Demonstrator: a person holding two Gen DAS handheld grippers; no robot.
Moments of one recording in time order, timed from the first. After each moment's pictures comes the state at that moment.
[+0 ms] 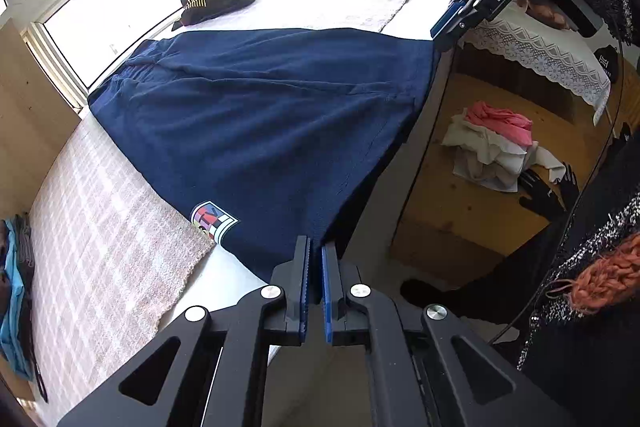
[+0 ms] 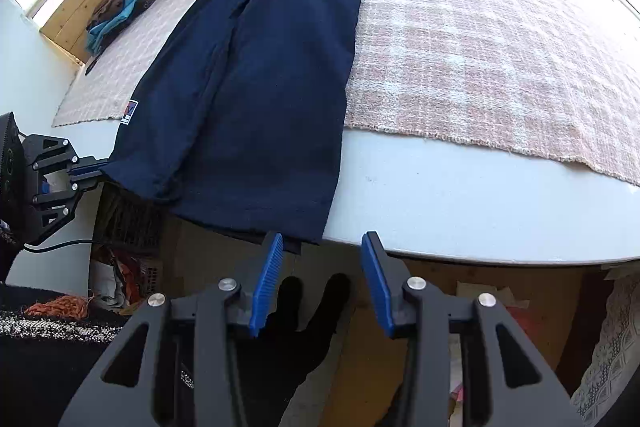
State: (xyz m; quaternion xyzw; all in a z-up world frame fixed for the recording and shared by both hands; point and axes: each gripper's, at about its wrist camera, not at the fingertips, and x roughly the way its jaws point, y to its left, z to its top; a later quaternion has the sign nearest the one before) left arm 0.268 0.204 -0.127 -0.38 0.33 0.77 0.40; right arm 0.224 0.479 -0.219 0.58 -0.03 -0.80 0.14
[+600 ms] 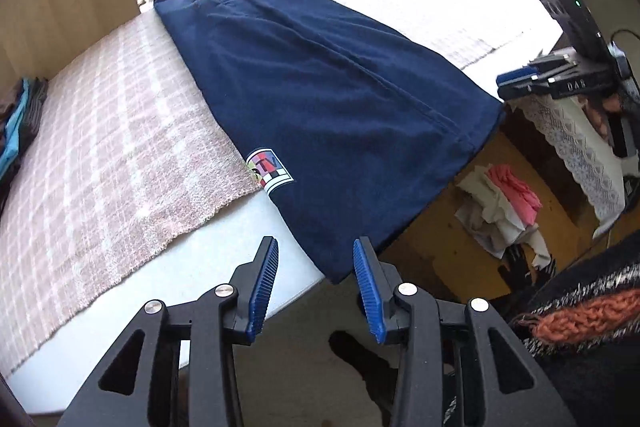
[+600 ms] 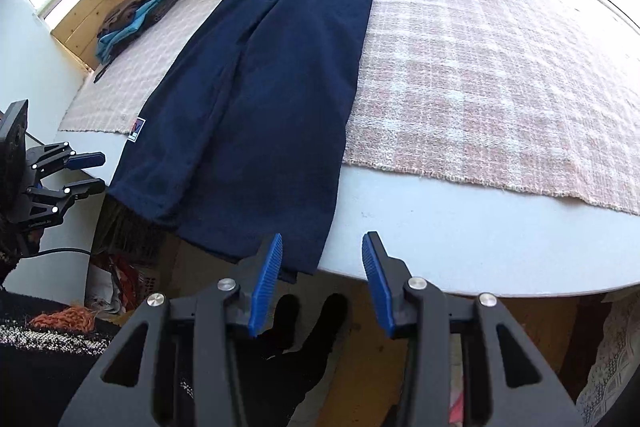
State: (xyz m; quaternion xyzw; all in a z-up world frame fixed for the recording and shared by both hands) left arm 0.228 0.176 -0.120 -0.50 0.13 0.80 0.30; right arm 0.206 0.487 -0.217 0.55 -0.03 -0.82 0.15
